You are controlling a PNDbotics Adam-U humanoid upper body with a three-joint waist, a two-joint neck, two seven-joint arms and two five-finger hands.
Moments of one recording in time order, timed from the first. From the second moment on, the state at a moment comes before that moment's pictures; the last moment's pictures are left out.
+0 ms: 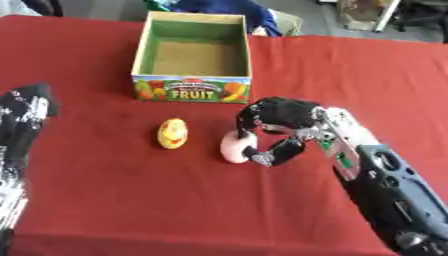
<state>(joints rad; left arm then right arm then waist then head) -0.19 0.29 -0.08 -1.72 0.01 0.00 0.31 -0.67 -0.35 0.37 -1.22 0.89 -0.80 0.25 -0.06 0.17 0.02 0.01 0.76</state>
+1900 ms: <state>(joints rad) -0.29 0.25 -0.11 -1.73 0.02 0.00 0.28 -1.05 -0.31 0.14 -0.97 0.91 -0.65 0.12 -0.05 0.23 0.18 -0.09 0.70</state>
